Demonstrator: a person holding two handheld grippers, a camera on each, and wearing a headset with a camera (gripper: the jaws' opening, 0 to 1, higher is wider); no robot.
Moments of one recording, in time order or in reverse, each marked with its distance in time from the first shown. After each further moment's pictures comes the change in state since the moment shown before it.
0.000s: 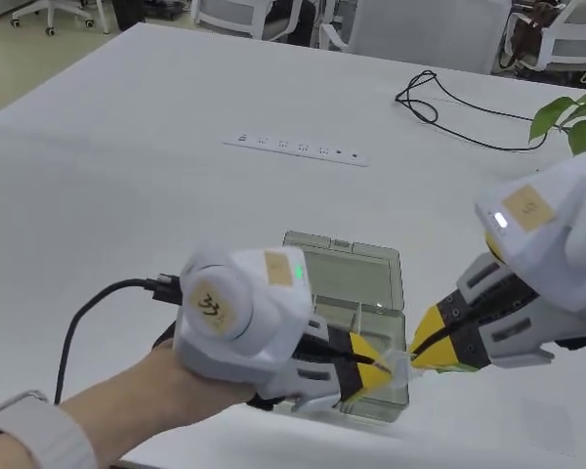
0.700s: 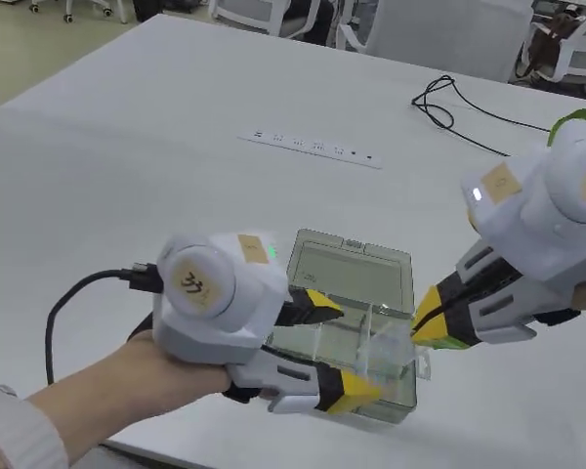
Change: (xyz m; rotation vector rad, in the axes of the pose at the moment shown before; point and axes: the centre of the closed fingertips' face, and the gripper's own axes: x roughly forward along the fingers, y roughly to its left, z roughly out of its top) left arm -0.034 0.030 -0.019 -0.114 0.004 0.175; right arm 0.008 -0.029 0.002 0.110 0.082 -0.033
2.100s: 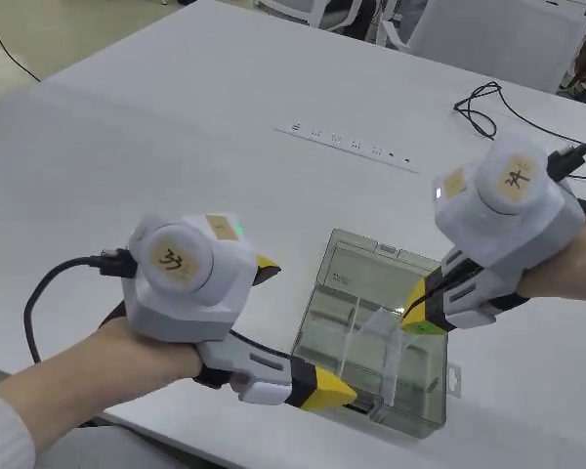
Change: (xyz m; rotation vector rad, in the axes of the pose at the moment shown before) left arm -0.039 0.048 -0.030 -0.144 0.017 0.196; right arm 0.048 -0.037 0.005 0.084 0.085 0.022
